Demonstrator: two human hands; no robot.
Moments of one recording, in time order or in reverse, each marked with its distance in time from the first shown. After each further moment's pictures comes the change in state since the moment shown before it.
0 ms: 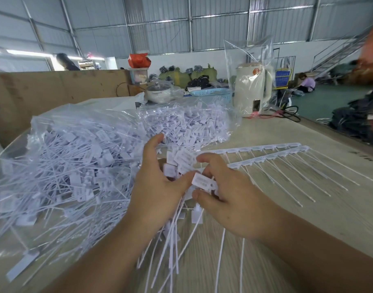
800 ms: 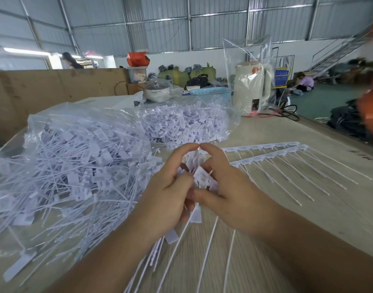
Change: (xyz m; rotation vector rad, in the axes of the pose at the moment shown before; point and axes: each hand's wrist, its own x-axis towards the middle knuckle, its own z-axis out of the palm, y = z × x) left_hand -0.008 0.010 0.002 -0.136 -0.317 -0.013; right_hand 0.004 0.001 -0.001 0.195 0.023 -0.044
